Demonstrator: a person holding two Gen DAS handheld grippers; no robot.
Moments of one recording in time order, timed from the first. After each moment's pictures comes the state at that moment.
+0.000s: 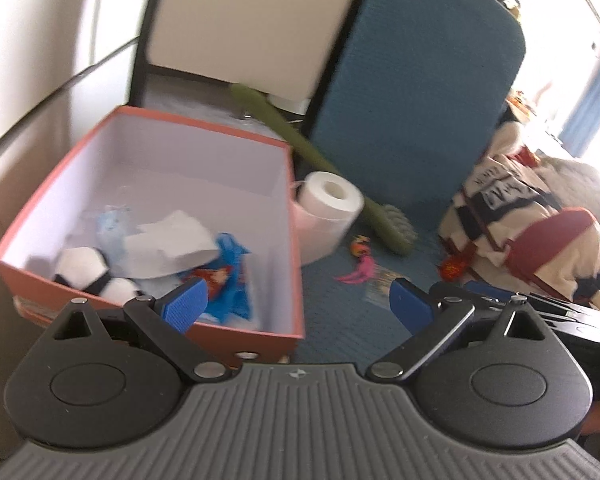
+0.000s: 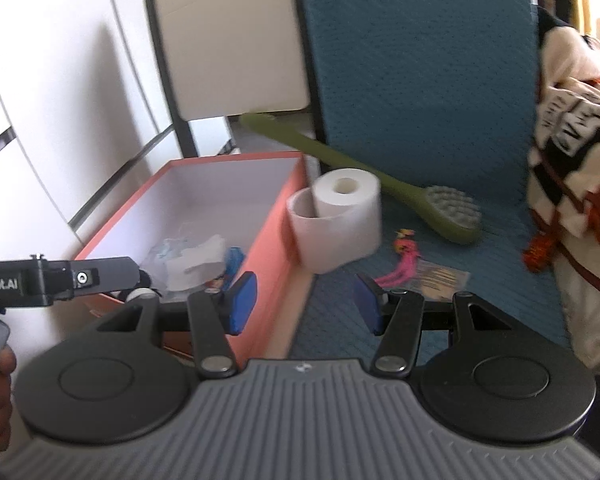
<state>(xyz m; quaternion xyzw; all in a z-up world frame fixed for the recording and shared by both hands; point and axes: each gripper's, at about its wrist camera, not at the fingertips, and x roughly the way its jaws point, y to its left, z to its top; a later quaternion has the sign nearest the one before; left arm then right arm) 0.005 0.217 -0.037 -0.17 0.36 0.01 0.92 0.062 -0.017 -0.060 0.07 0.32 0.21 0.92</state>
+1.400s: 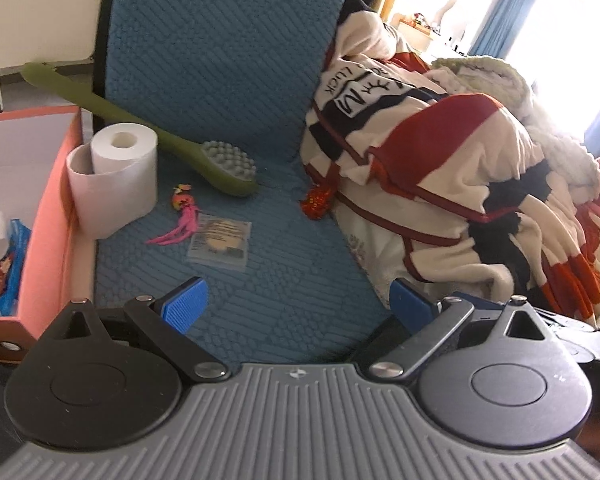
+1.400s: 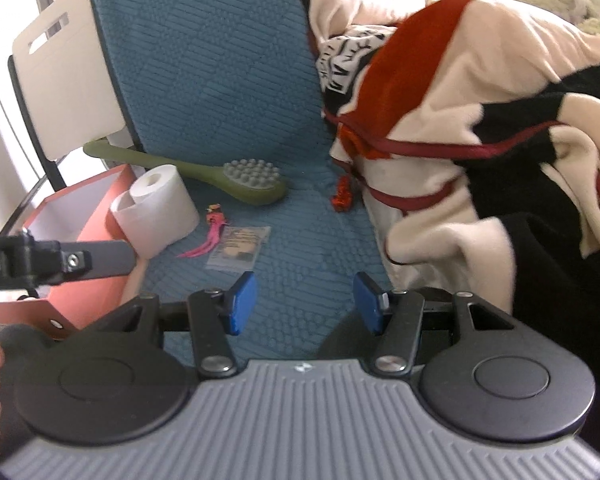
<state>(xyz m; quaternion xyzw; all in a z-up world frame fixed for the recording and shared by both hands) 0.054 0.011 -0.067 -0.10 0.40 -0.14 0.90 0.019 -0.201 -0.116 0.13 0.33 0.05 0.93</state>
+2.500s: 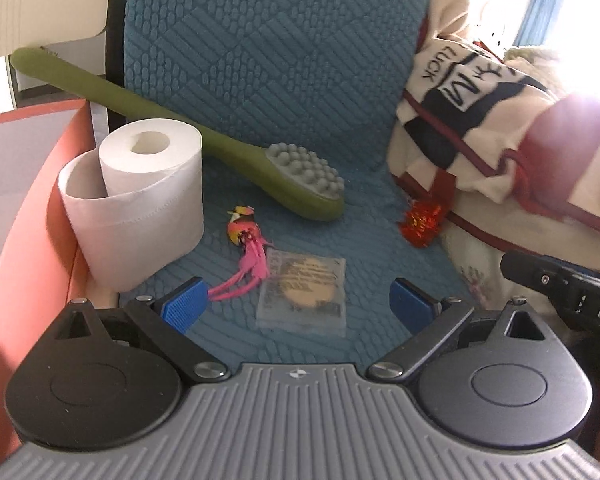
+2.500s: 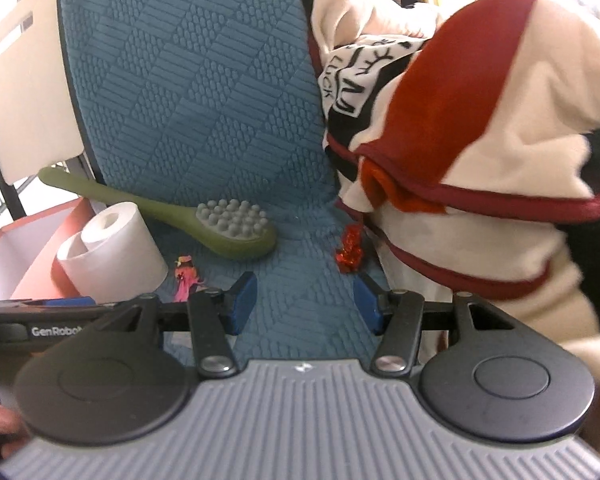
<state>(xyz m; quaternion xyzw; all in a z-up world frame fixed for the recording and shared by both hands) 0.173 0.041 -0.164 -0.07 0.39 -0.07 0.92 0.128 -0.172 -0.150 0.12 0.29 0.02 0.95</state>
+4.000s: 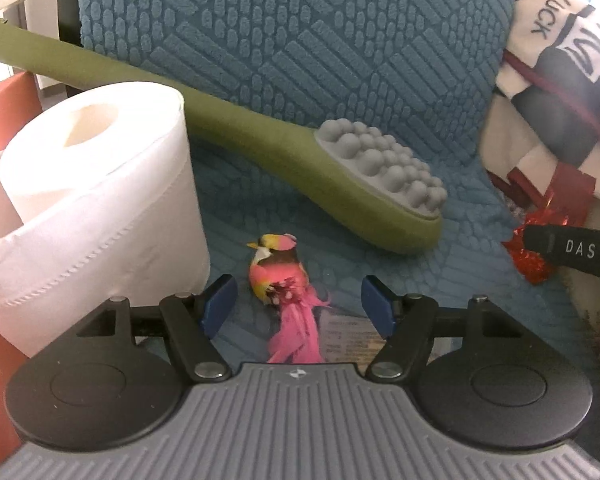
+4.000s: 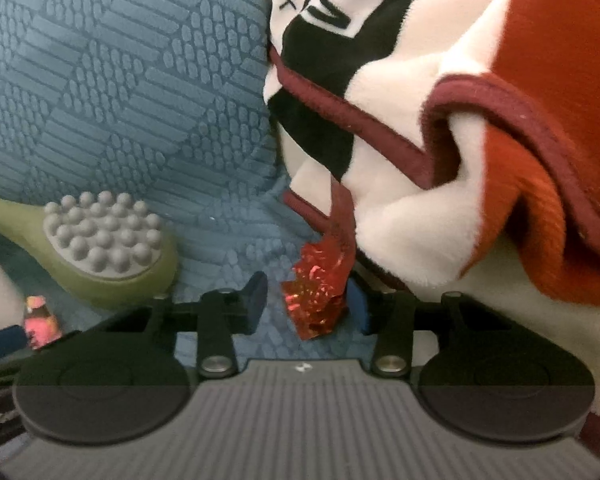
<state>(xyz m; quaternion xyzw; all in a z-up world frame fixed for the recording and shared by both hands) 0.291 0.033 -0.252 -0.03 0.40 -0.01 0.91 0.291 -0.156 -0.230 0.07 0.35 -0.11 0.93</state>
